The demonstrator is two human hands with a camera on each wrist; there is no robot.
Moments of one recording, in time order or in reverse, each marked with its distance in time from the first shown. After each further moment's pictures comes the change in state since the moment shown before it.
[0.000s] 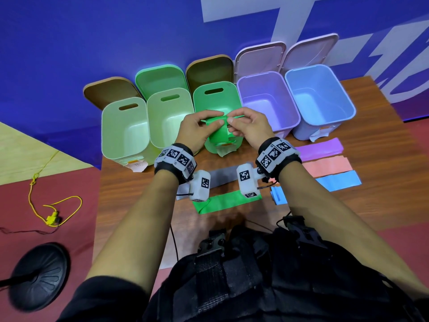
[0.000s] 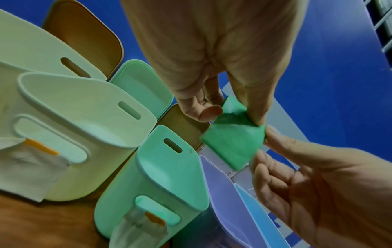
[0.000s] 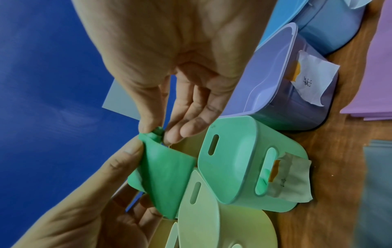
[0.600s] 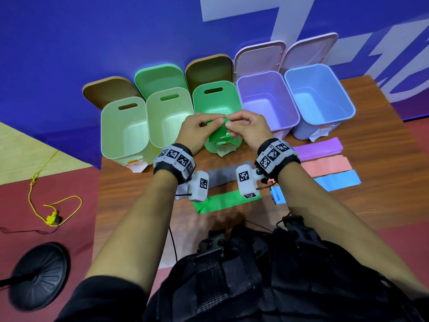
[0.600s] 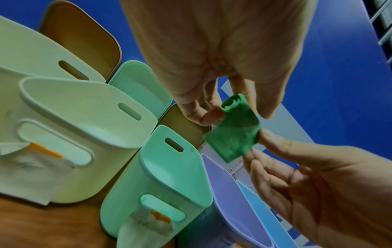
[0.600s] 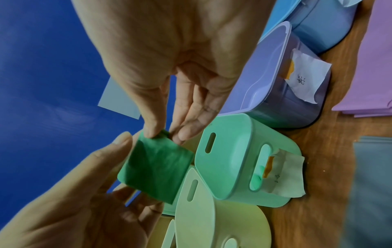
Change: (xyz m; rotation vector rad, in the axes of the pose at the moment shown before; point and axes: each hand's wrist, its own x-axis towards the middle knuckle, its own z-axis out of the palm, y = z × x) left_hand -0.002 0.001 0.003 0.013 -0.023 -0.023; right_hand 0.002 0.009 0.001 0.026 0.001 0.021
